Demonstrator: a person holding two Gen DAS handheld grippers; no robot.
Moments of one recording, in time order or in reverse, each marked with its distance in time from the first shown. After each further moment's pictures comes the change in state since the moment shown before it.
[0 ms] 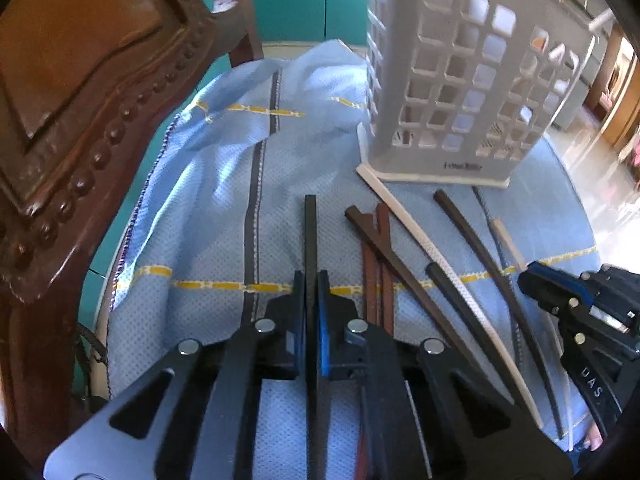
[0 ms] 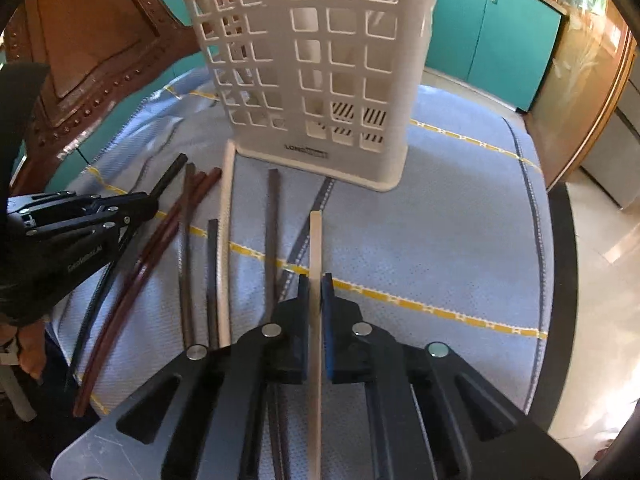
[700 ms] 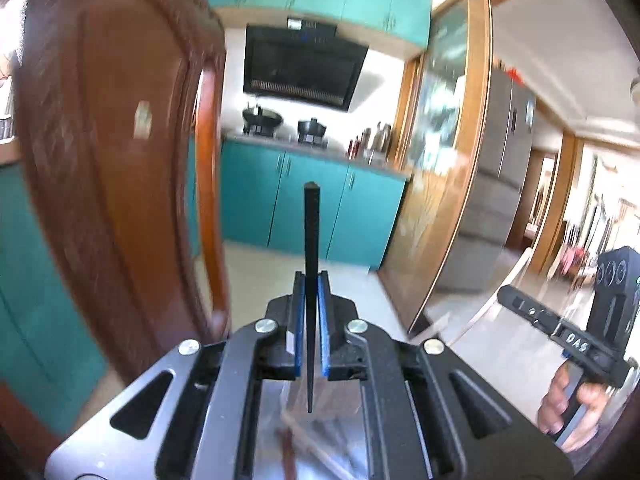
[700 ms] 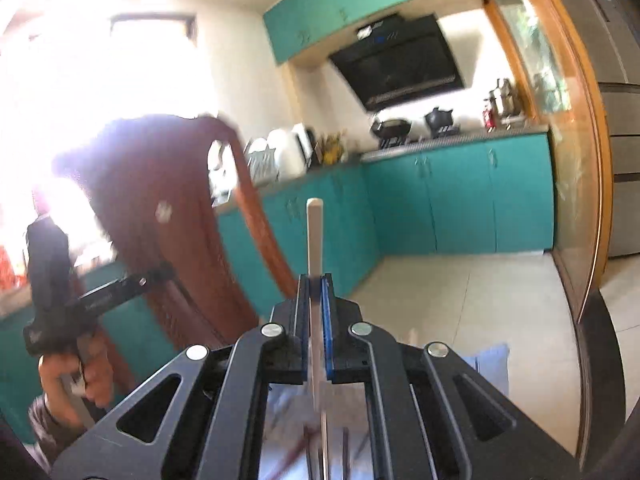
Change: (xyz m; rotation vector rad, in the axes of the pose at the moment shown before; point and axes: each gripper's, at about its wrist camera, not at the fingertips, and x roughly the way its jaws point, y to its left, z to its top) left arm -0.274 0.028 0.083 -0.057 -0.728 -0.270; right arm -0.269 -0.053 0.081 0.126 -0.755 0.255
